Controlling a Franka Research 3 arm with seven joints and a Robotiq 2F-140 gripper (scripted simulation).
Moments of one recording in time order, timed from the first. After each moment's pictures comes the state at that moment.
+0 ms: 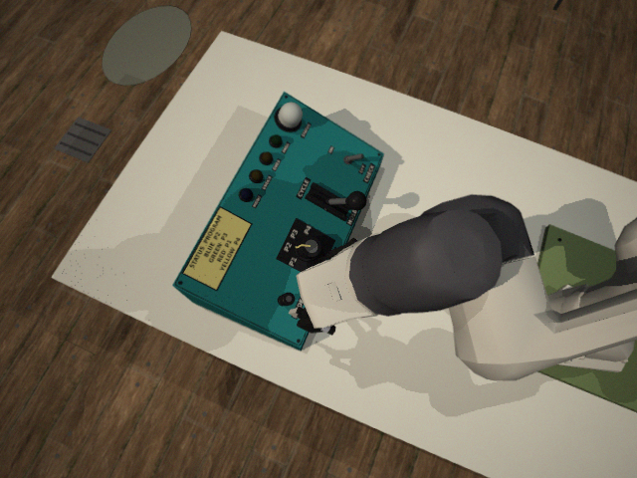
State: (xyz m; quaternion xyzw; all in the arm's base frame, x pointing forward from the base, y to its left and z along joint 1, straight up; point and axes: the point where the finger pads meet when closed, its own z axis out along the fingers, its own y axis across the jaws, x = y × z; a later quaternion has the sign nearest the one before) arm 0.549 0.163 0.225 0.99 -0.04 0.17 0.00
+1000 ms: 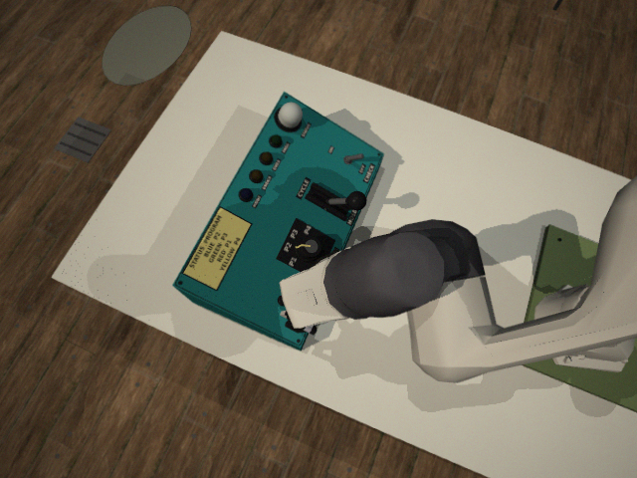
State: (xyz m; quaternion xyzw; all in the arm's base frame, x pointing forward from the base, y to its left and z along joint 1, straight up) arm 0.570 0.160 0.154 0.99 -0.05 0.16 0.01
